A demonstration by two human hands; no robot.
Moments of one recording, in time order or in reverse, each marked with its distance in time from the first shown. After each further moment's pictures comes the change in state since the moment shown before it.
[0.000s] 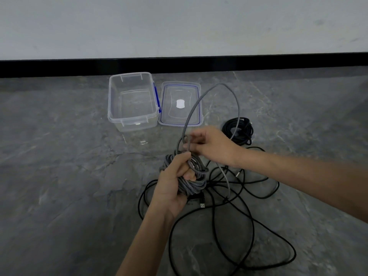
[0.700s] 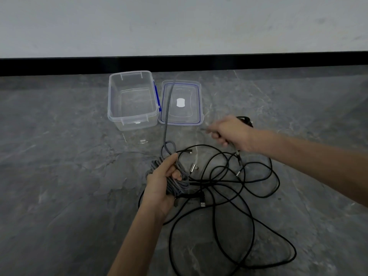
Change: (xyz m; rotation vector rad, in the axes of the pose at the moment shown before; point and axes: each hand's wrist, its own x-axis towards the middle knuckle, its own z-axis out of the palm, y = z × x) left_hand 0.010 0.006 -0.026 -0.060 0.172 -0.041; right_hand 0.015 0.010 -0.042 0.158 0.146 0.509
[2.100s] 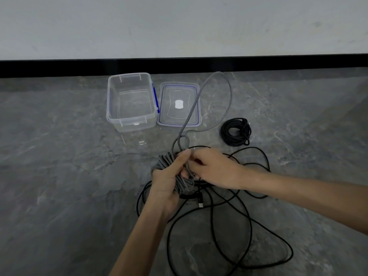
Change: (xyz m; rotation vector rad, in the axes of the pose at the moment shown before) left_hand -0.005 -0.007 0.013 0.237 -0.097 0.076; right_hand -0.060 0.017 0.050 -0.507 -0.184 -0.475
